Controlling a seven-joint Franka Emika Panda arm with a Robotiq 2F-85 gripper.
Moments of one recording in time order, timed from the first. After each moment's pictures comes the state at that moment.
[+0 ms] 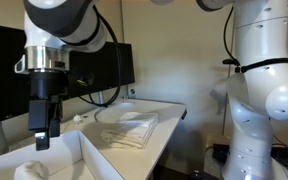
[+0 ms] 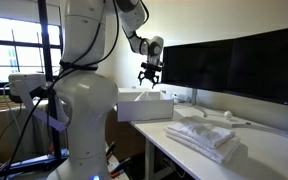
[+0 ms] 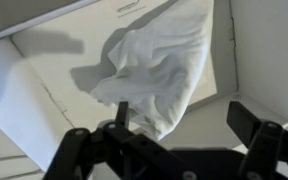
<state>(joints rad) 0.32 0.11 0.26 -1.97 0.26 2.10 -0.38</state>
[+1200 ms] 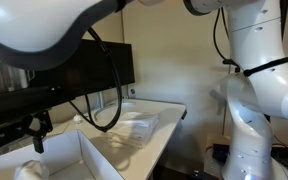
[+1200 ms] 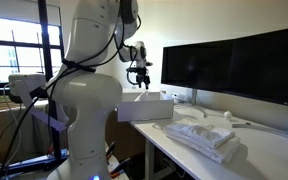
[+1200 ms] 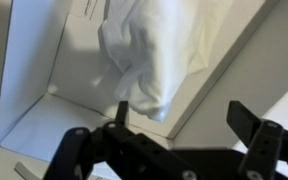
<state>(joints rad) 0.57 0.23 0.20 -1.86 -0.18 2.20 0.79</state>
